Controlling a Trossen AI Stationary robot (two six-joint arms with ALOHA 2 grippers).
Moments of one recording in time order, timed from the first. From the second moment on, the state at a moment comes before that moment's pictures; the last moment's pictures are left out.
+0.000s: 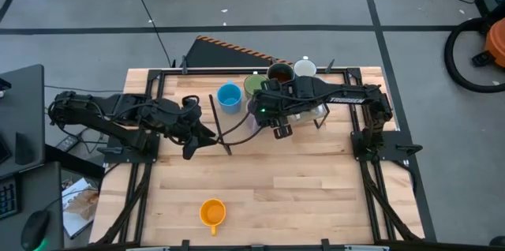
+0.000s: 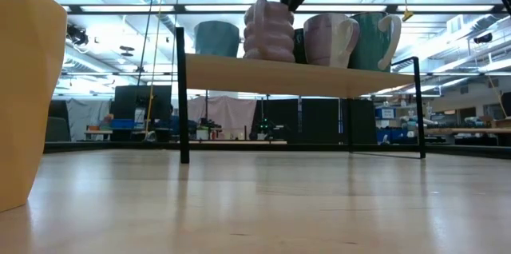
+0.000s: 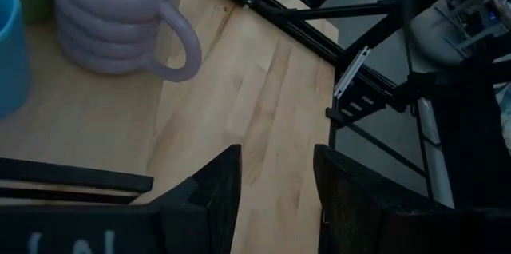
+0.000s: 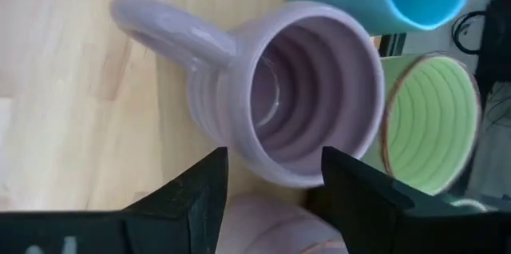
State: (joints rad) left arm -0.20 1.09 1.26 -0.70 -0.08 -0.69; right arm 0.03 1.89 2.10 -1.40 0.32 -0.34
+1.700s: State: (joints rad) left arm -0.19 1.09 1.26 -0.69 -0.12 -0.66; right arm 0.18 2.00 2.16 -1.28 0.29 -0.03
